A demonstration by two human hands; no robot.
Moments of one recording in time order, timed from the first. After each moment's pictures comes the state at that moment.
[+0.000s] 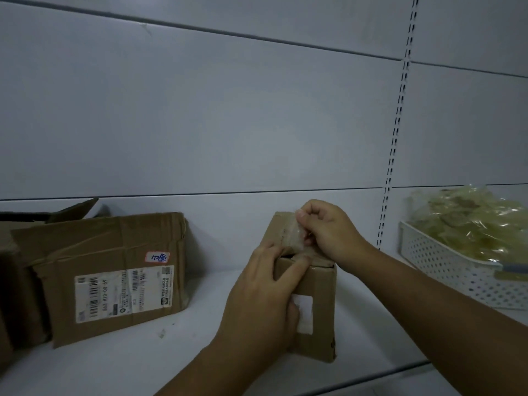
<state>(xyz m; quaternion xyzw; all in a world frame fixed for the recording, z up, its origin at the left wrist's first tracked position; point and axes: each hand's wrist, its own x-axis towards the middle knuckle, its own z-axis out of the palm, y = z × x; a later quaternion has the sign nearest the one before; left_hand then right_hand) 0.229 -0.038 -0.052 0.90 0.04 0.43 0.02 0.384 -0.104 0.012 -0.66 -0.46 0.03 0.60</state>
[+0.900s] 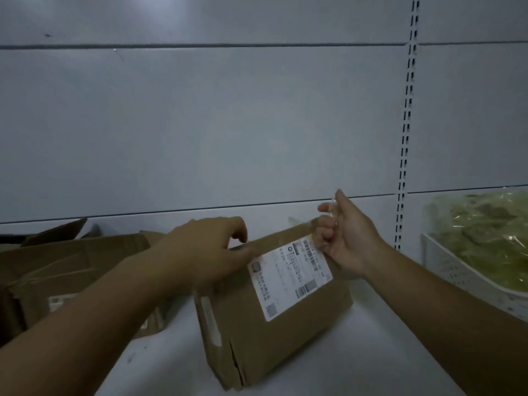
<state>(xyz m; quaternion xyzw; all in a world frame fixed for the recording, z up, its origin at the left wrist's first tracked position) 0.263 -0.015 0.055 0.96 0.23 0.16 -0.02 0.470 -0.123 0.024 -0.39 -0.24 0.36 0.81</state>
